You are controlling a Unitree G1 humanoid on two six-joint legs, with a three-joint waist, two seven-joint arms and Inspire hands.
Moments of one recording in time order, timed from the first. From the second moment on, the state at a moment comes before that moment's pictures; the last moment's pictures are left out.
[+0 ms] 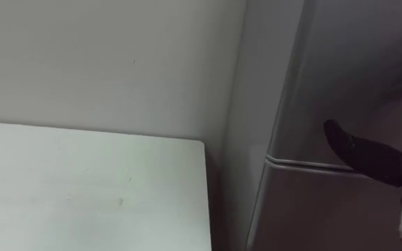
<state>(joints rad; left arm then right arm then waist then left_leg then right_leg) 0.26 0.27 0.03 1.16 0.03 0.06 0.10 -0.17 -0.44 -0.20 0.02 -0.01 -0.28 -0.44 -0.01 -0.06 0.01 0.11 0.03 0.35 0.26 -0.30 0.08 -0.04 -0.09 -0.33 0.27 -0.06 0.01</state>
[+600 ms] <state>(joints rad) 0.28 0.28 0.03 1.12 0.03 0.04 0.11 -0.21 -0.47 -0.22 0.17 0.20 -0.30 -0.43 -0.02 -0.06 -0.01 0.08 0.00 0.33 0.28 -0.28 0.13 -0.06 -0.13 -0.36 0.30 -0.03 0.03</state>
